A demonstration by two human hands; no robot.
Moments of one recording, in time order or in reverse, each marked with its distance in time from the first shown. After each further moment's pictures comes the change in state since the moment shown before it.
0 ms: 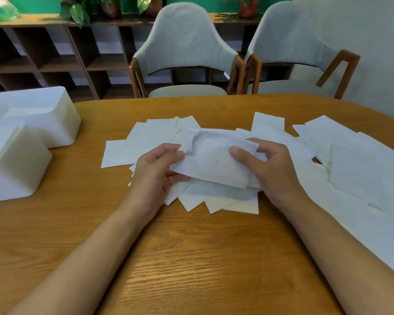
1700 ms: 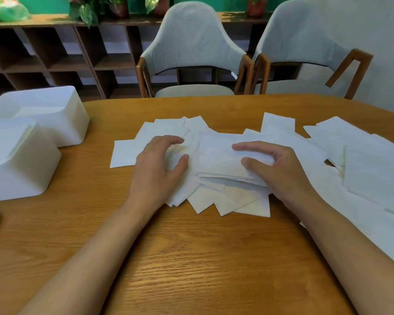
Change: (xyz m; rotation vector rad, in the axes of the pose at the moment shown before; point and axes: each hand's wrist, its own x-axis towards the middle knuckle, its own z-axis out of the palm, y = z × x) left_hand 0.013 -0.003 -0.025 1.093 0.154 0.475; right_hand 0.007 0.008 -0.002 -0.262 -0.055 -0.020
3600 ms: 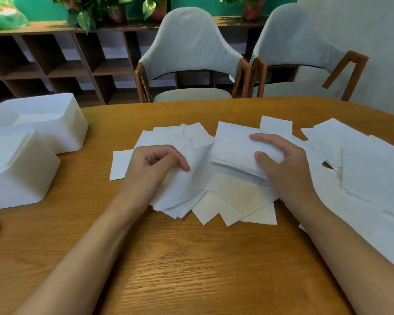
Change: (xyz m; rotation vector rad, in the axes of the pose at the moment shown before) left_hand 0.003 0.022 -0.026 -0.538 -0.189 -0.116; right_hand 0.004 0.007 -0.002 -0.022 0.268 0.076
